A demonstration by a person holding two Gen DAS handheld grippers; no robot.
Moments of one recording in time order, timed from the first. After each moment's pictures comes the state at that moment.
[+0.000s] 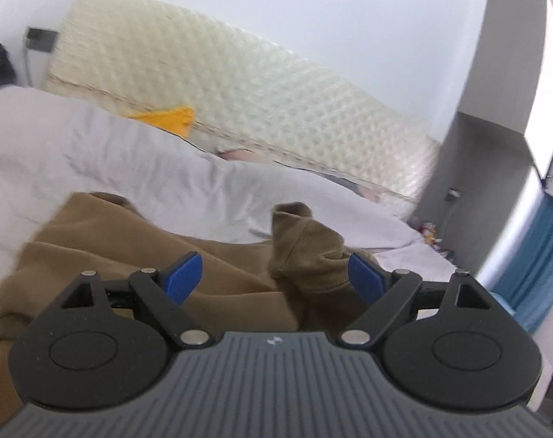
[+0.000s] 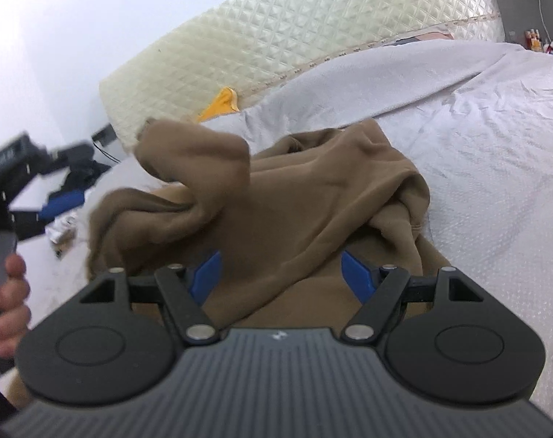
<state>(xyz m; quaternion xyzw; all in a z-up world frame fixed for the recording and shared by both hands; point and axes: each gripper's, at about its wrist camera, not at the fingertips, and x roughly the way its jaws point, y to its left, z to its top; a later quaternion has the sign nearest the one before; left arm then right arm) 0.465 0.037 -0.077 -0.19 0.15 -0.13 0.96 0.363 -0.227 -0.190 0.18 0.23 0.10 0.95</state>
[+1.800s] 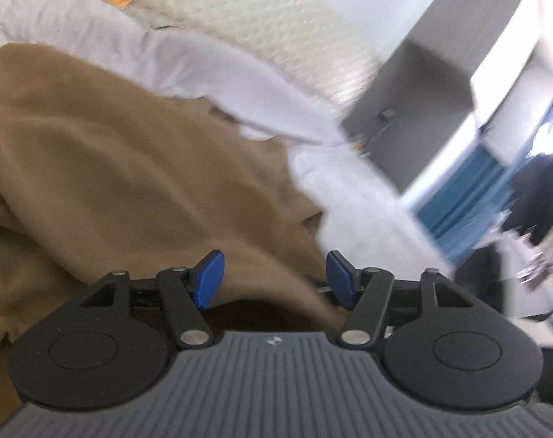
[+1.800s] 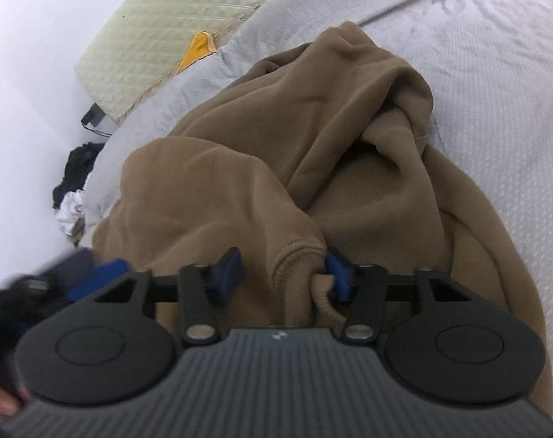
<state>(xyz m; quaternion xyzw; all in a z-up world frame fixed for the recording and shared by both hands) 0.446 0.001 -0.159 -0.21 0.30 -0.26 0.90 0.393 -0.242 -0.226 0.27 0.34 0.13 0.89</state>
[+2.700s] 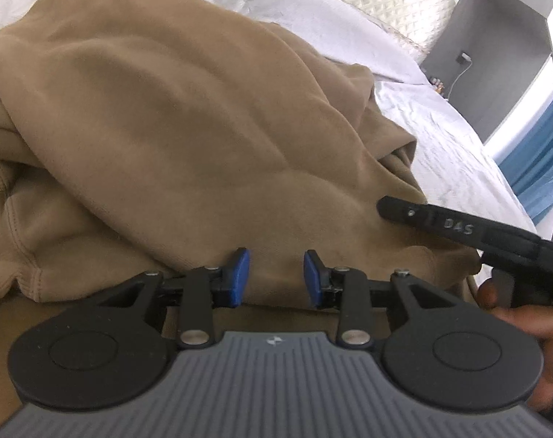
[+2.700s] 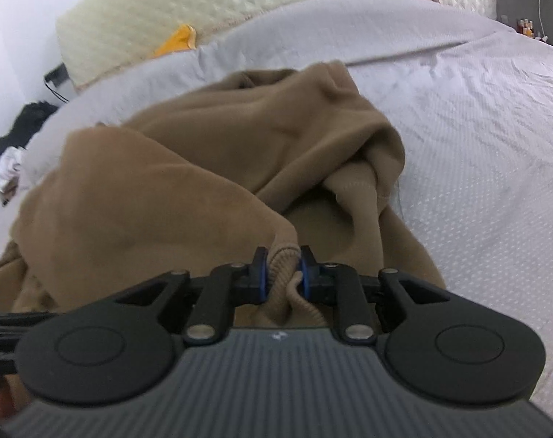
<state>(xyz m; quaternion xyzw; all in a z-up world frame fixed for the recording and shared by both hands) 0.466 -0.029 -0.196 -0.14 0.38 -0.16 0.90 0.421 -0.227 -0.228 0.12 0.32 0.05 0.94</state>
